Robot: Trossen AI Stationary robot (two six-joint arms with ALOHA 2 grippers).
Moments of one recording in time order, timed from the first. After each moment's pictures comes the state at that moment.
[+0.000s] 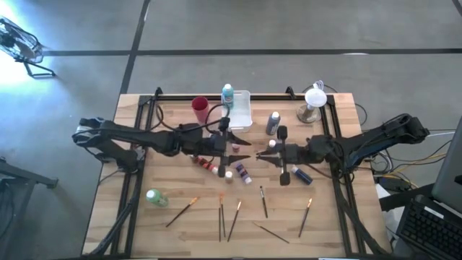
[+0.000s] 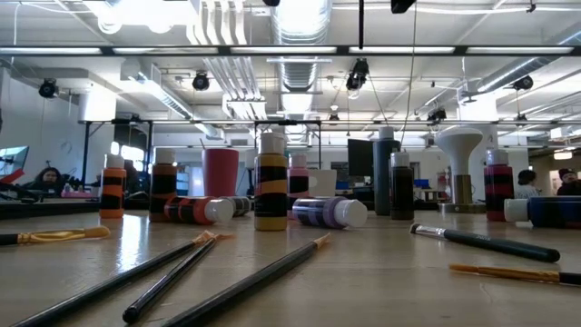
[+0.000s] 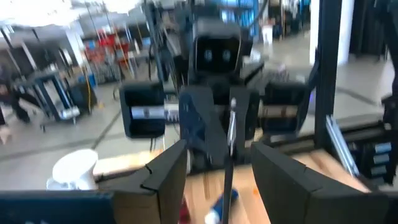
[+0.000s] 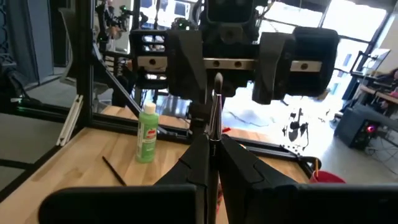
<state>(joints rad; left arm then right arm) -0.07 1.43 1.10 0.38 -0.02 0.18 0.22 1.11 0.71 0.40 0.21 -0.15</state>
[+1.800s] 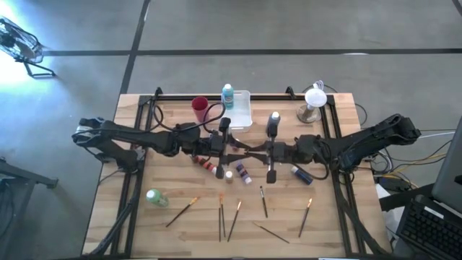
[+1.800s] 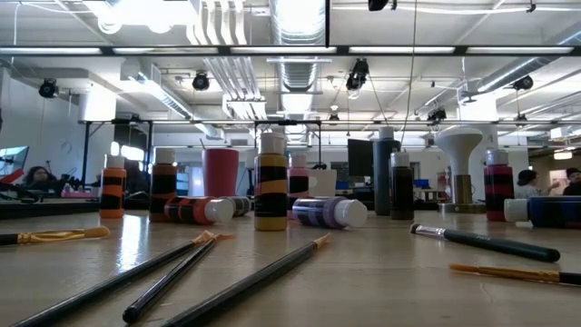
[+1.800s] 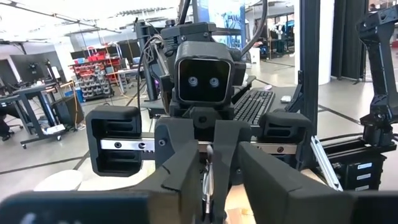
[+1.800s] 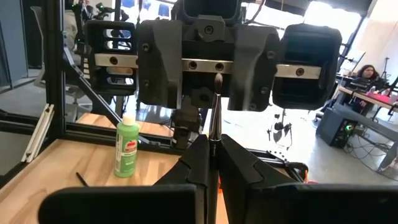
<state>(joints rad) -0.07 1.43 1.10 0.44 0.04 0.15 0.20 1.28 0.83 0.46 0.26 -0.16</state>
